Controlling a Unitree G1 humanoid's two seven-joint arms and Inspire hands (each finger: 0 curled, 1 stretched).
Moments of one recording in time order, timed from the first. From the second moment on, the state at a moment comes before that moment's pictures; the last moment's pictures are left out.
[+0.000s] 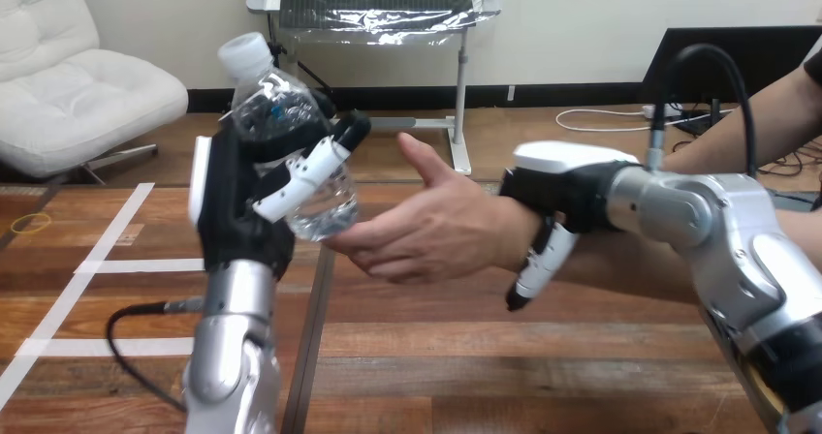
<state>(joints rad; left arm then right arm) -0.24 -0.06 0.08 0.21 -0.20 -0.27 -0.07 -0.69 -0.53 0.40 0.30 -0.64 0.08 0.71</state>
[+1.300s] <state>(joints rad) -0.50 -0.13 0.12 0.64 -0.21 -0.42 -0.07 -0.71 -0.50 0.43 0.33 -0.66 0.08 0.69</state>
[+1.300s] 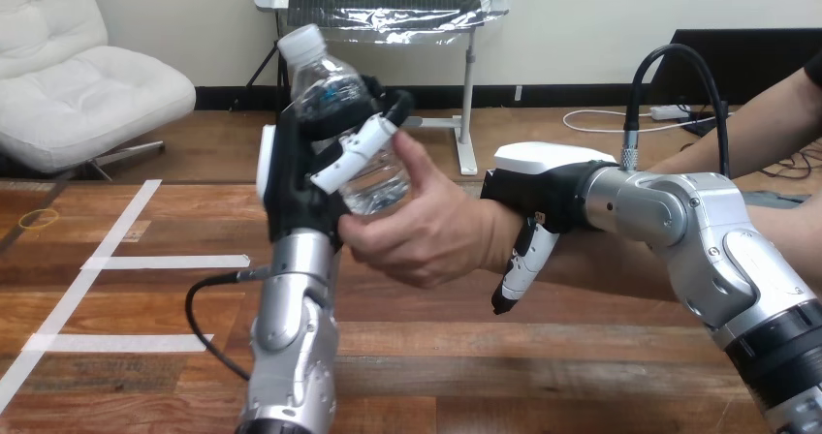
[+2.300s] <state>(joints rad) -0.53 -0.16 0.10 0.78 -0.07 -0.60 -0.04 -0.69 -0.52 0.42 0.33 -0.65 0.08 0.69</state>
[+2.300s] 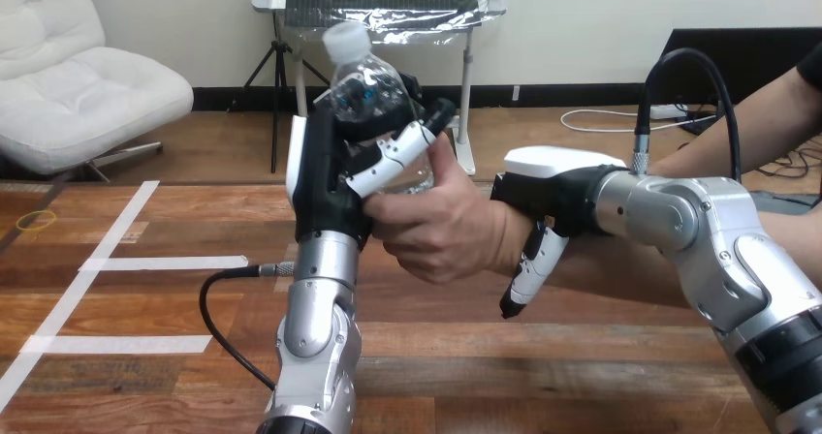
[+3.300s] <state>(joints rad) -0.51 -0.14 0.07 0.78 -0.07 -0.60 -0.11 -0.65 -0.55 0.42 0.31 -0.62 0.08 0.69</state>
